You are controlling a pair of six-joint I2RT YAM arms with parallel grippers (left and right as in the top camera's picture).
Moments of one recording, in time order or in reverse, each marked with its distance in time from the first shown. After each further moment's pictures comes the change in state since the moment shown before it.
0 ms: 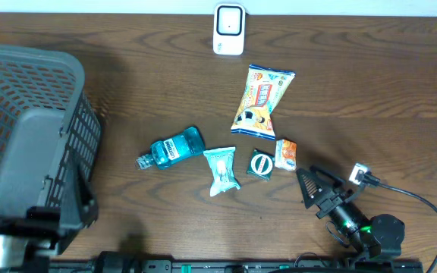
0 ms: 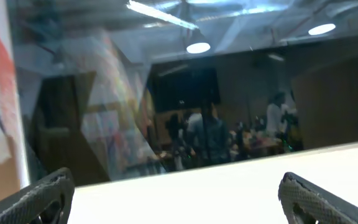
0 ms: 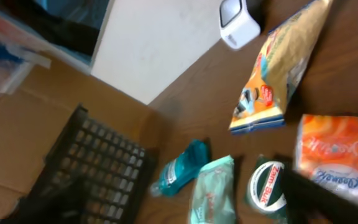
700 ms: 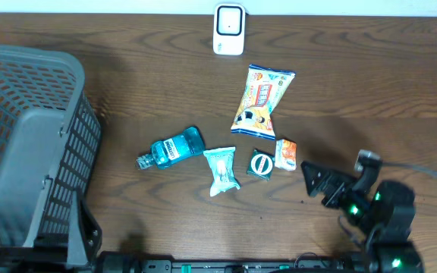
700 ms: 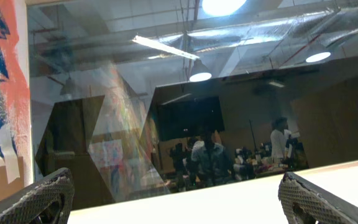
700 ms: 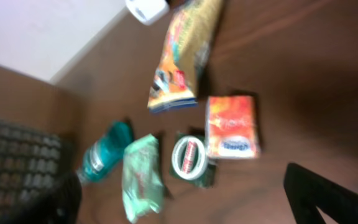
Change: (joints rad) left arm -0.006 -0.220 -0.211 0.141 0.000 0.029; right arm 0.004 0.463 0.412 -0.455 0.219 -0.344
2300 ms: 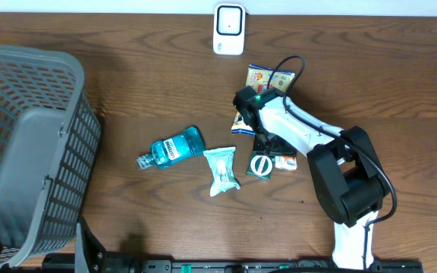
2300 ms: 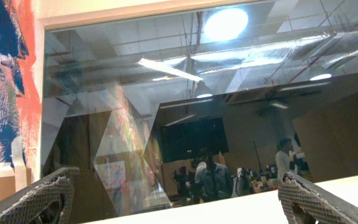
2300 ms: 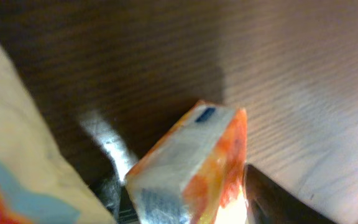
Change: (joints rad) left arm 0.000 -0.197 -0.163 0.077 0.000 0.003; right arm 0.549 1.611 0.980 -0.573 0.736 0.212
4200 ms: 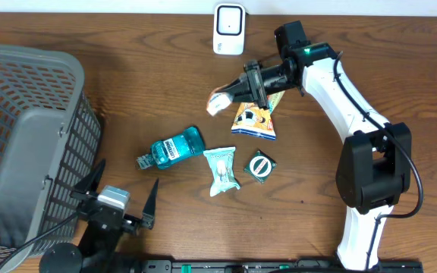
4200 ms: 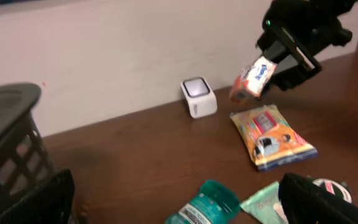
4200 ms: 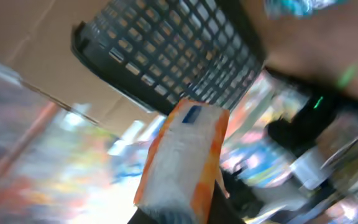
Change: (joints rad) left arm 0.000 0.035 -0.274 -0.524 0.195 -0.001; right arm -0.245 0.013 0.321 0.211 -1.688 0.227
